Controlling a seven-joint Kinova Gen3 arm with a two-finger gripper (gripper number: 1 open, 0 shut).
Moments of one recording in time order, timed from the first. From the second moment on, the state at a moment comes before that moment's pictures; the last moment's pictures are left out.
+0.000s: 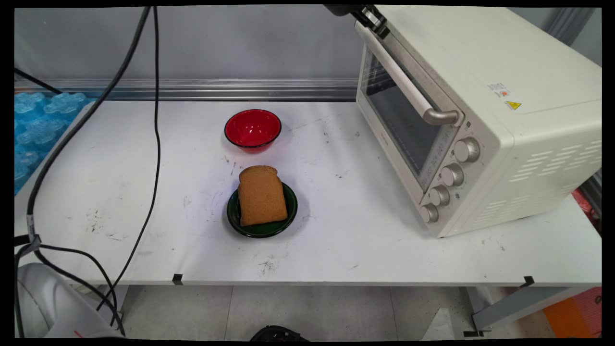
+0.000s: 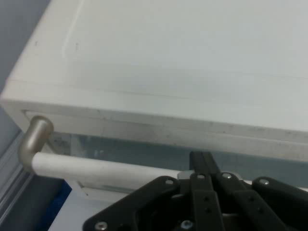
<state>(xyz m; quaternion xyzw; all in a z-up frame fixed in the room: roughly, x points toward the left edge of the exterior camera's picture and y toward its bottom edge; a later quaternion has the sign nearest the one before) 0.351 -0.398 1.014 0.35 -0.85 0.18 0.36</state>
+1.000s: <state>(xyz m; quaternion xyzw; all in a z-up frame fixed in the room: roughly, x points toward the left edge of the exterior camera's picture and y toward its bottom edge) 0.325 -0.416 0.986 0.31 -0.86 0.18 0.36</state>
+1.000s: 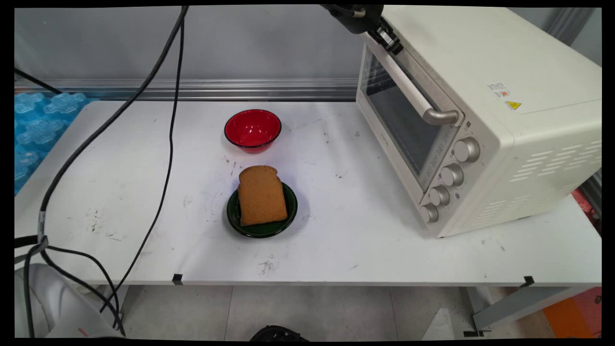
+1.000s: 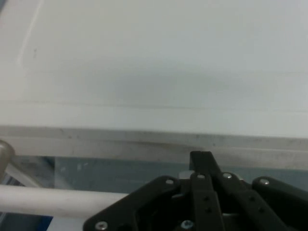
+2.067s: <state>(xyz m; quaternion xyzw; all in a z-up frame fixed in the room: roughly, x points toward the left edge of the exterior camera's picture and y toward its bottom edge) 0.332 -0.409 0.974 0.29 -0.88 0.17 0.34</state>
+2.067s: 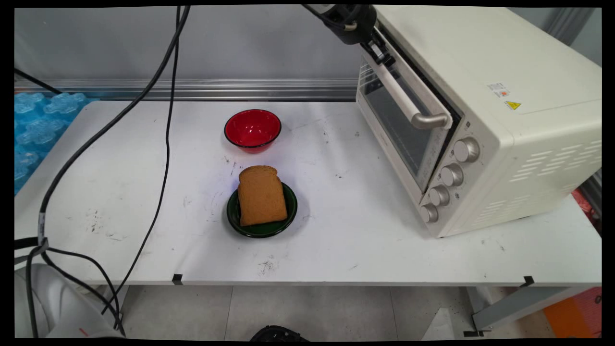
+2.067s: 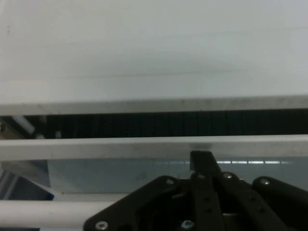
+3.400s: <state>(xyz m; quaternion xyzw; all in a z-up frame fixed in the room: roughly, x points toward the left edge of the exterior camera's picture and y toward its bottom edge) 0.378 -0.380 0.934 0.31 -0.87 0.16 0.33</state>
